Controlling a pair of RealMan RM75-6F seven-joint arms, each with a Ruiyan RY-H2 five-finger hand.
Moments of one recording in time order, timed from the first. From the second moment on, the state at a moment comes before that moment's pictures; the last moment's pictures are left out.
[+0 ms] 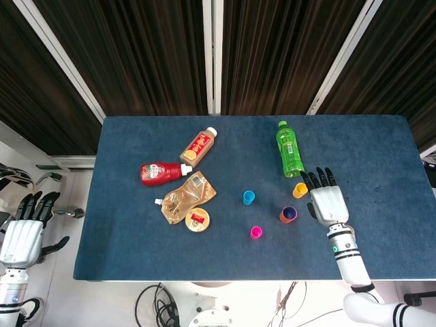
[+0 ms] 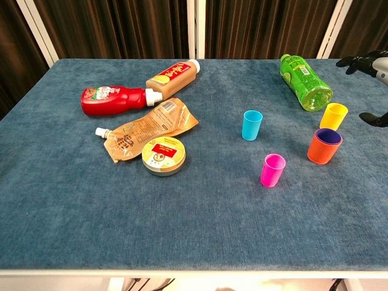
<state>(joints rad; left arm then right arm) -0.11 -1.16 -0.04 -1.58 1.54 1.51 0.03 0.43 -1.45 0.19 -1.54 -1.17 1.16 -0.60</state>
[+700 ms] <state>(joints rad) -0.11 -1.17 -0.04 -1.57 1.53 1.50 0.03 0.50 -1.58 0.19 -1.35 -1.08 1.12 -0.62</state>
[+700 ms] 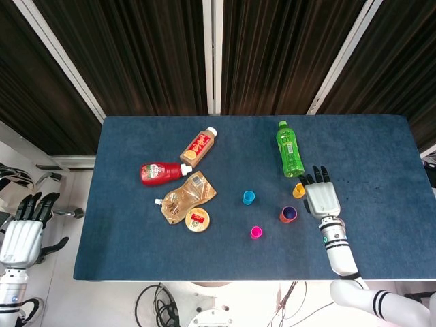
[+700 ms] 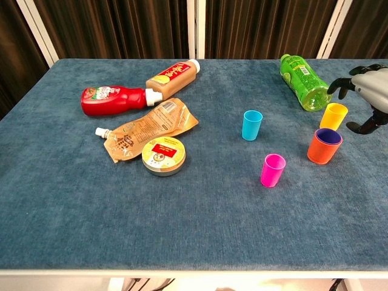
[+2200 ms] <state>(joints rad) -0.11 -1.16 -0.03 -1.59 1.54 1.50 0.03 0.47 -1.52 0.12 -1.58 -1.32 1.31 -0.59</state>
